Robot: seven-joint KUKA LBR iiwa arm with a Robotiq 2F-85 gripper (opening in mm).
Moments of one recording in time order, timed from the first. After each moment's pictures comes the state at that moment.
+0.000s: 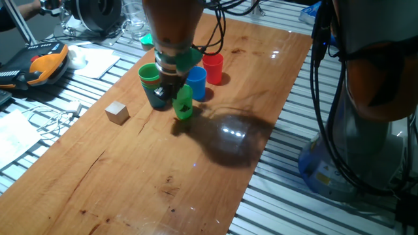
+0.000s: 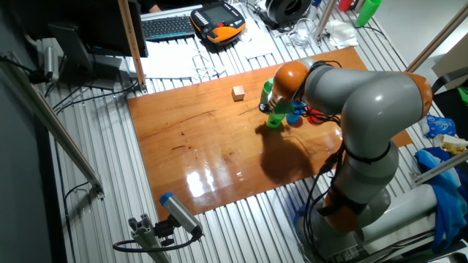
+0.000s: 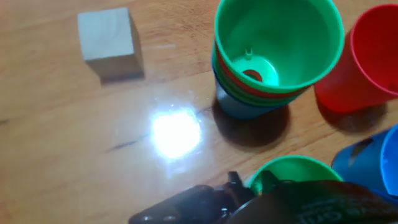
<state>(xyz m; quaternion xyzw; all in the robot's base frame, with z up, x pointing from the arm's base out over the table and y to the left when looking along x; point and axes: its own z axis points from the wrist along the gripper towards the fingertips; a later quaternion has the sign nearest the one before) 0.517 0.027 0.095 0.09 0.99 -0.02 0.11</state>
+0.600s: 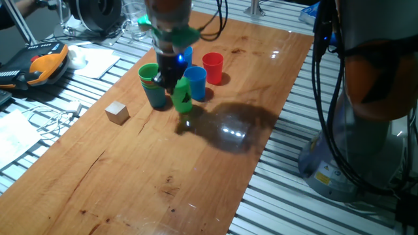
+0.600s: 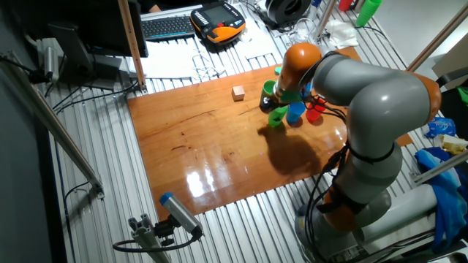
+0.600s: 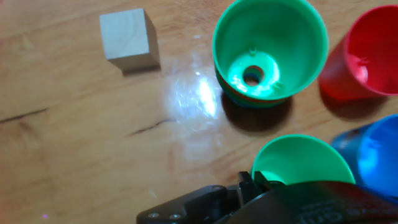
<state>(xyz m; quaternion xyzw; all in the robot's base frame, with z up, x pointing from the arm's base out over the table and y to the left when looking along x) 0.507 0.020 0.149 0.10 0.99 0.02 0.04</state>
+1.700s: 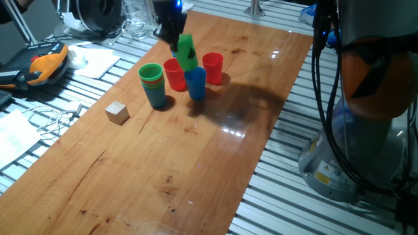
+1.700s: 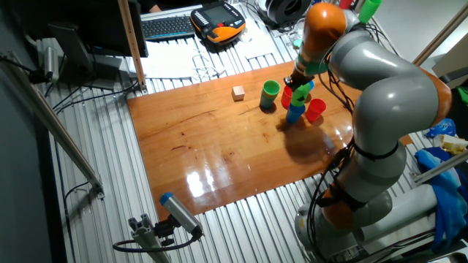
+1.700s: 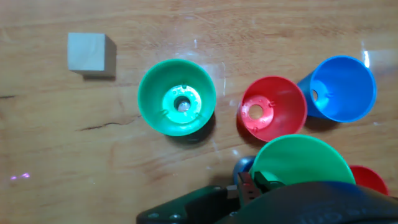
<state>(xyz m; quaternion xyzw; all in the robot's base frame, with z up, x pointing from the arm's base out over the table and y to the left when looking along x) 0.529 -0.059 0.214 0.02 1.00 -0.01 0.03</state>
